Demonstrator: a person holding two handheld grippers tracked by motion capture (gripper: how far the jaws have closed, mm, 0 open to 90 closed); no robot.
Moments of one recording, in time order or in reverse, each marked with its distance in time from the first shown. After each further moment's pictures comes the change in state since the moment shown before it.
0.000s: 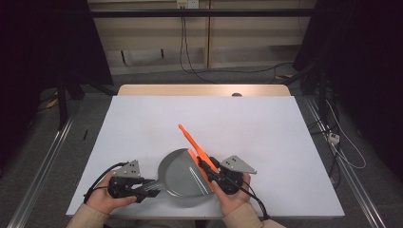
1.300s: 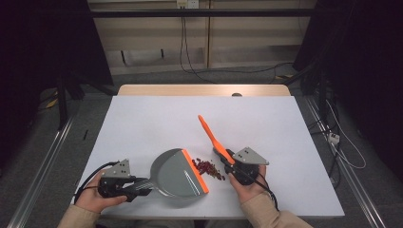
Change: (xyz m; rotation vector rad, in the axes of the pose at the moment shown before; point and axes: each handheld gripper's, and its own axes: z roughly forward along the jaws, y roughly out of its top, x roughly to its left) left arm 0.009 -0.011 -0.021 -0.018 0.010 0.034; right arm -0.045 0.014 -0.011 0.041 -0.082 -0.195
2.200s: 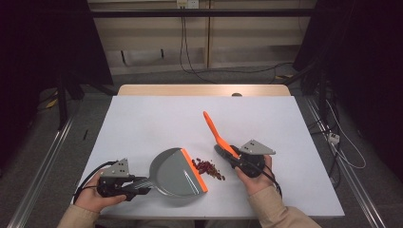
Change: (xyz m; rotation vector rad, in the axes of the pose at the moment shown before) left arm 0.002 0.000 -0.001 -0.013 0.013 0.000; right arm -0.027 0.007 0.003 0.045 0.056 -0.005
